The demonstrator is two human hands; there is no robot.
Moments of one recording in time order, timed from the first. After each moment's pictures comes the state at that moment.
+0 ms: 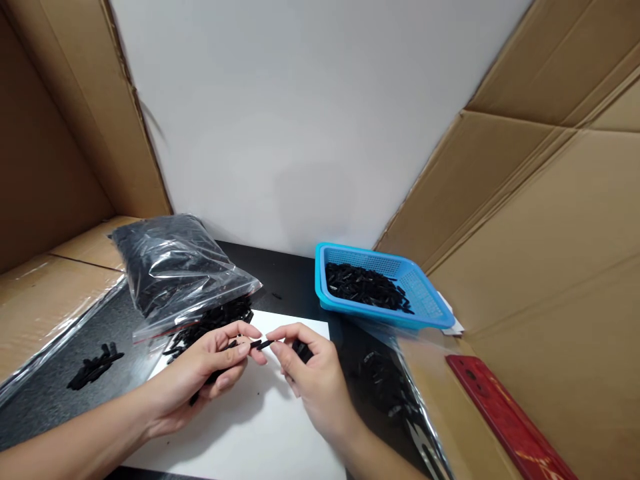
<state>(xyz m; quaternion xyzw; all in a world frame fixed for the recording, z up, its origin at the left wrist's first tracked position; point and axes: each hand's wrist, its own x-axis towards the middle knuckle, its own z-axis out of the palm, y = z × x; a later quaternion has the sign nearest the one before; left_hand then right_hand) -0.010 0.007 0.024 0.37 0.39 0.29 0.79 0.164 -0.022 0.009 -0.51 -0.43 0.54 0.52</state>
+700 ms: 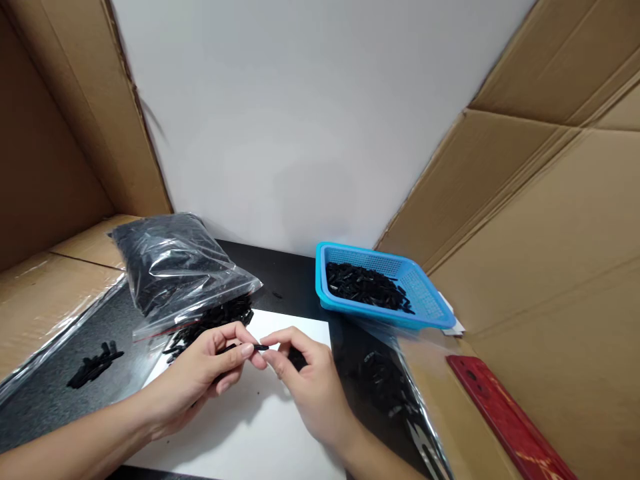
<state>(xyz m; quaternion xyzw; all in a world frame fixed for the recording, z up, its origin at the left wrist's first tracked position) -0.006 0.005 0.026 0.45 0.38 0.31 0.74 0.170 -0.023 0.004 -0.48 -0.57 0.45 0.50</state>
